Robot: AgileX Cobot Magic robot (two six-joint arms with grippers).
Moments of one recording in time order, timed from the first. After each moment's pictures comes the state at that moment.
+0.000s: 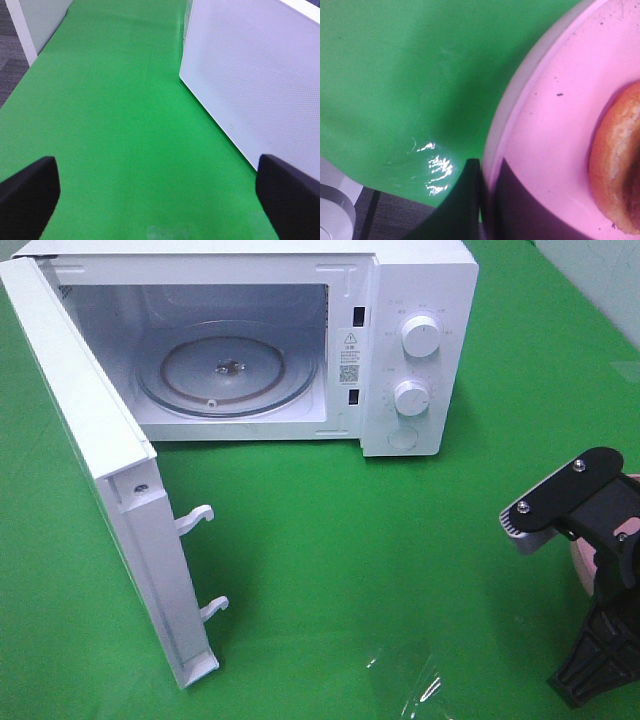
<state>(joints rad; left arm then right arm) 0.08 0.00 -0.52 -0.03 1.08 -0.03 0.81 1.27 -0.52 -0.54 0.83 0.55</state>
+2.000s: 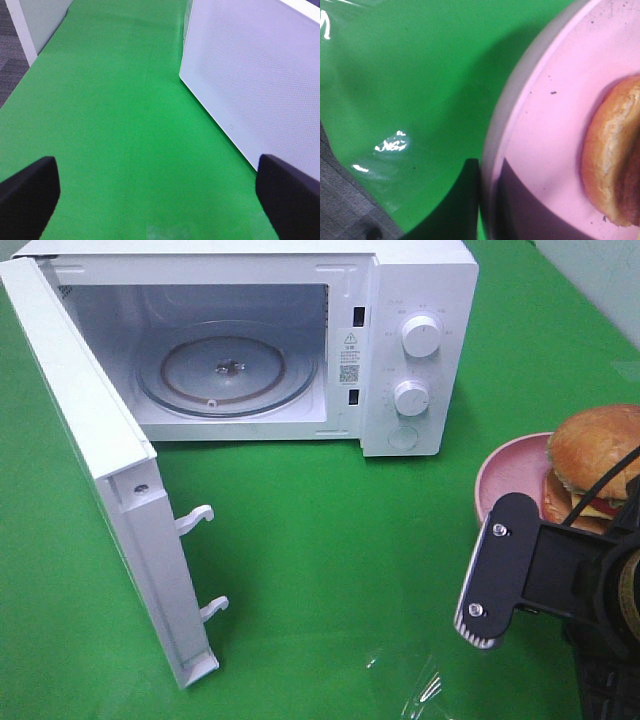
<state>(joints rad) 0.08 0.00 -0.52 -0.03 1.08 -0.03 1.05 1.27 -0.51 -0.70 0.84 0.31</state>
